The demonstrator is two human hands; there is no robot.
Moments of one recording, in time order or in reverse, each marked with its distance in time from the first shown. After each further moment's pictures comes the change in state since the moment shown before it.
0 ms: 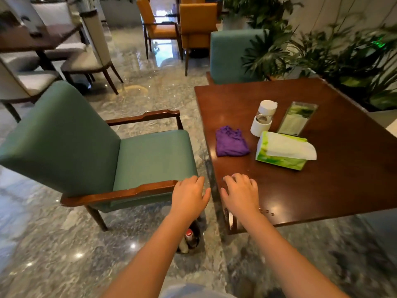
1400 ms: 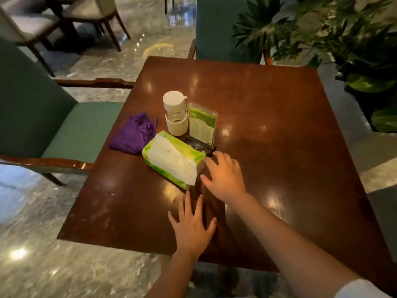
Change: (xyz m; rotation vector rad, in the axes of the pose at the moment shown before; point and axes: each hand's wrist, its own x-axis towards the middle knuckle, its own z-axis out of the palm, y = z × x) left_hand 0.177 0.411 0.260 -0.046 -0.202 -0.650; right_hand 0.180 0.429 -0.034 0.077 -0.263 -0.433
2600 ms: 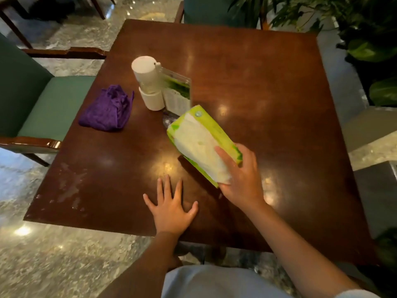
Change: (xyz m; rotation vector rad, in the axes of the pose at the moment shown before) left_hand 0.001 0.004 0.049 0.127 0.057 -0.071; right_hand -0.078 0.090 0.029 0.237 0.393 -0.064
